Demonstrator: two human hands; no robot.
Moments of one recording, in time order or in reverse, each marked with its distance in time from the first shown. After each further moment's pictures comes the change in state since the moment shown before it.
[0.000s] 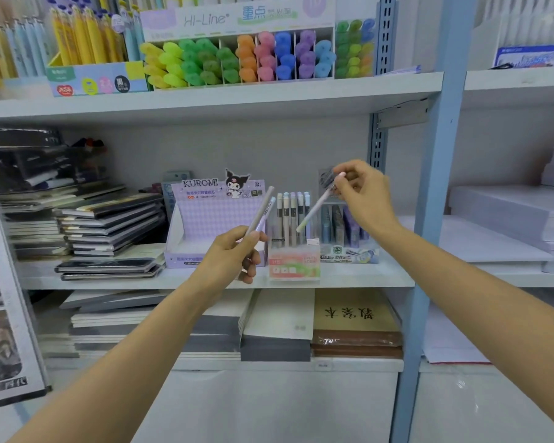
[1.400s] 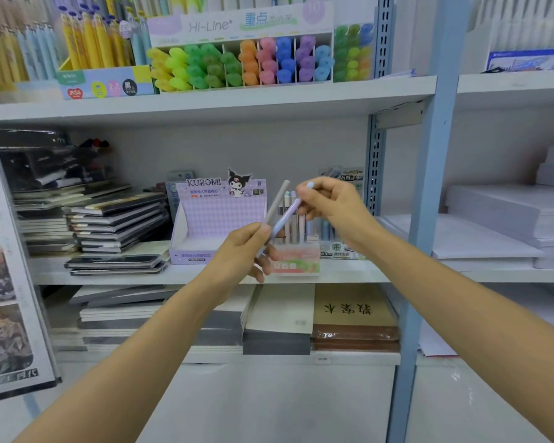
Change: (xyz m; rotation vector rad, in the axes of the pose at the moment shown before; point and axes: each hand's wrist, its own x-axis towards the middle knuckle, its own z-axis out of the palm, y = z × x) left_hand -0.016 0.018 0.013 -0.048 -0.078 0.030; right_hand -0.035 -0.044 0.011 0.537 -0.402 0.200
